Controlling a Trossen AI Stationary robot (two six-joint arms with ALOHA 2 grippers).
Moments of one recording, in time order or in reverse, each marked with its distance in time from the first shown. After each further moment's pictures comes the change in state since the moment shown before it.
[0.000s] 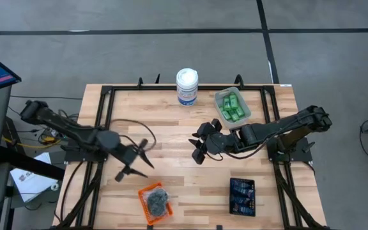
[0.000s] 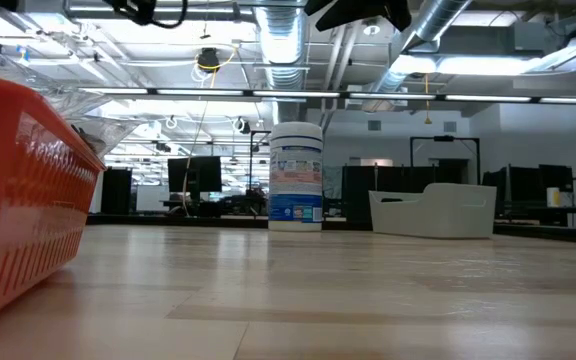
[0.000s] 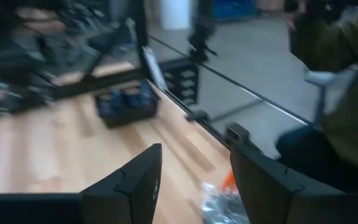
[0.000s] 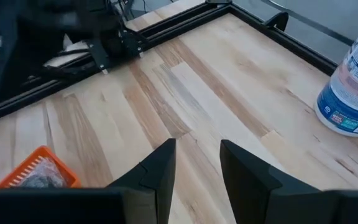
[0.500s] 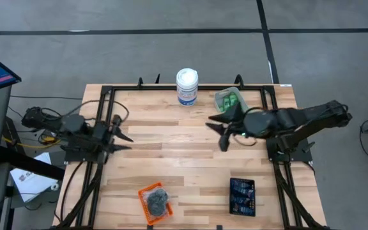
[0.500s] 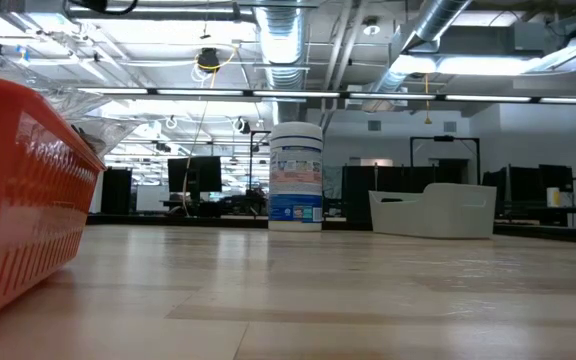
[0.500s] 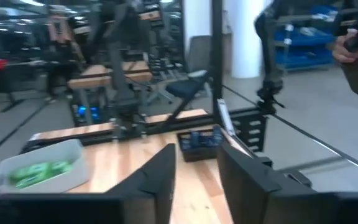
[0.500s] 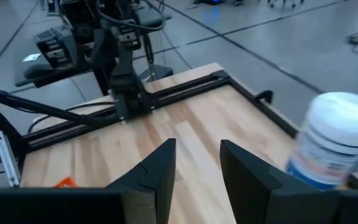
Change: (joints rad) left arm 0.023 -0.518 0.000 -0.292 -0.301 -0.001; right arm 0.001 -0.292 -0.007 0.000 0.016 -0.235
